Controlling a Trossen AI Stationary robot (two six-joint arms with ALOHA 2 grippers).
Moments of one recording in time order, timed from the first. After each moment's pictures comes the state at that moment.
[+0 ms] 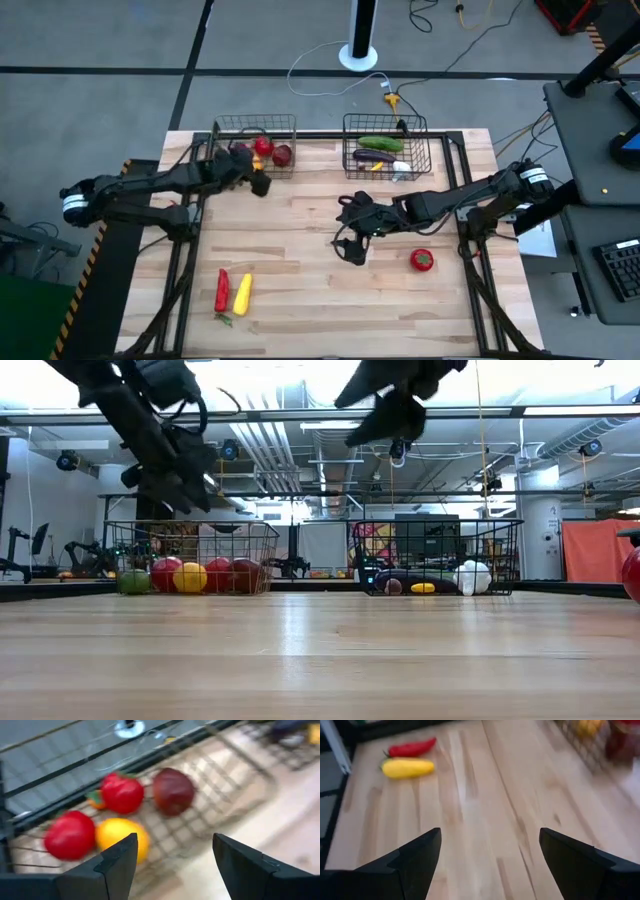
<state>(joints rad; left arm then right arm) 0.35 1.04 0.69 -0.50 -0.50 -0.46 0.18 1.54 1.16 -0.30 0.18 0.34</state>
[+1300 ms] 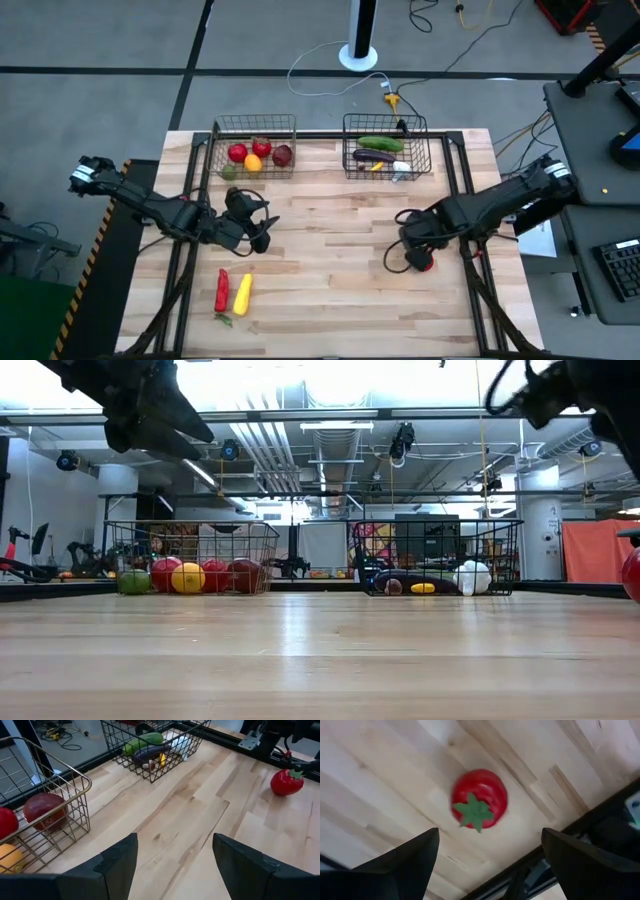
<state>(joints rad) -0.39 1.04 0.69 -0.38 -0.80 -0.72 0.33 1.33 1.08 -1.34 -0.13 1.11</state>
